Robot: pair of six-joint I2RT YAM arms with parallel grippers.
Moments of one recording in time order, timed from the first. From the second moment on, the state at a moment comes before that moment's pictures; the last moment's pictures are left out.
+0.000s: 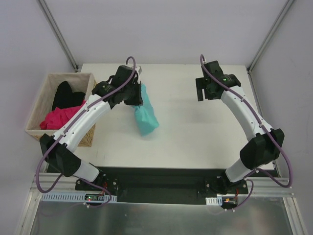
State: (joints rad) left arm -0.55 1.46 1.50 -0.87 0.04 -0.44; right arm 0.39 1.60 1.59 -0.99 0.41 0.14
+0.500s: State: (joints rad) left arm -0.62 1.63 1.60 -0.92 0.02 -0.40; right arm 0.32 1.54 1.59 -0.99 0.46 0.14
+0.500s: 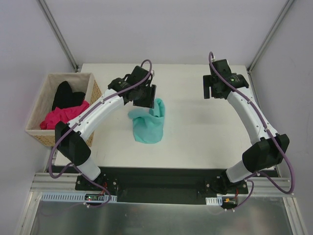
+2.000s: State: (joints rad) left arm -0.62 1.45 1.49 -0.95 -0.25 -0.42; right arm 0.68 1.88 1.64 -0.88 0.05 0.26
